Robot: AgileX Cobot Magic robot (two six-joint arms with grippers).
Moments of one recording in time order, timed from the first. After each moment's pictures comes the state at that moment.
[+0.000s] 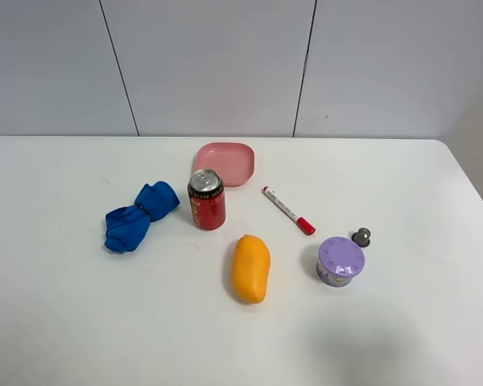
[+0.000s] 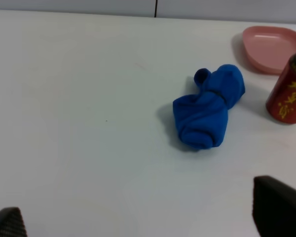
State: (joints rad) left arm 0.03 -0.01 -0.51 0.01 1.05 -0.08; right arm 0.00 0.00 -0.50 0.00 1.06 0.05
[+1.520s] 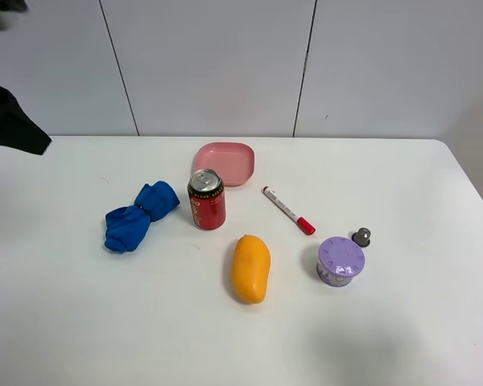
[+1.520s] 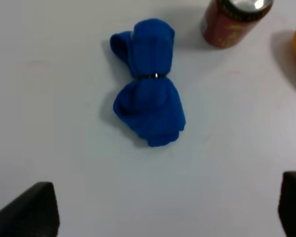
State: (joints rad) left arm -0.04 1.33 -1.28 -0.26 1.18 0.66; right arm 0.00 0.00 -0.50 0.00 1.06 0.05
